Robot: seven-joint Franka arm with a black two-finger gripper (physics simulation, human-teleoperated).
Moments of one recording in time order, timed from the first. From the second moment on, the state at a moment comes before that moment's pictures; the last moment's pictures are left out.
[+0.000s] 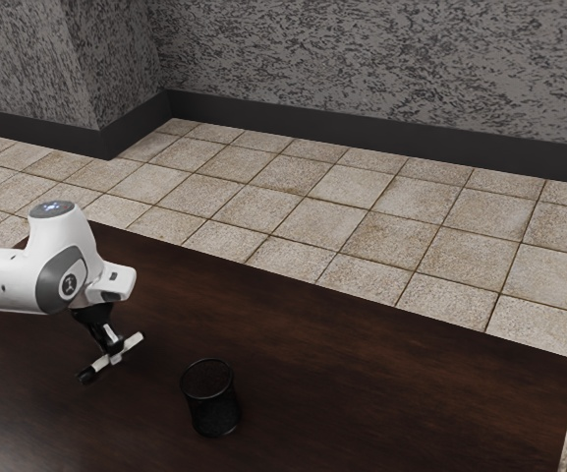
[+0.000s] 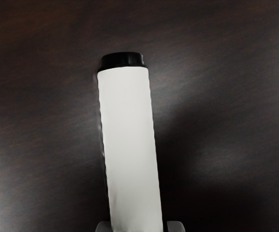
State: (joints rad) arm 0.18 0.13 0.09 -2.47 -0.02 2.61 0.62
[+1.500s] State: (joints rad) arm -0.25 0.05 -0.05 -2.48 -0.61 3.26 0.69
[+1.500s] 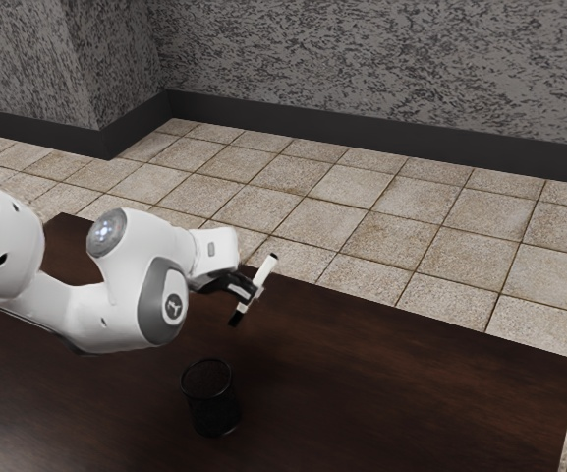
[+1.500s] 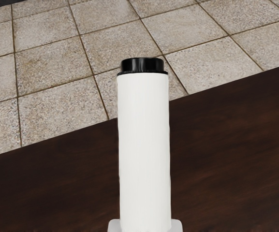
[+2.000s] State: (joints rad) arm -0.32 -0.22 -0.06 -2.71 -0.71 3.23 0.72
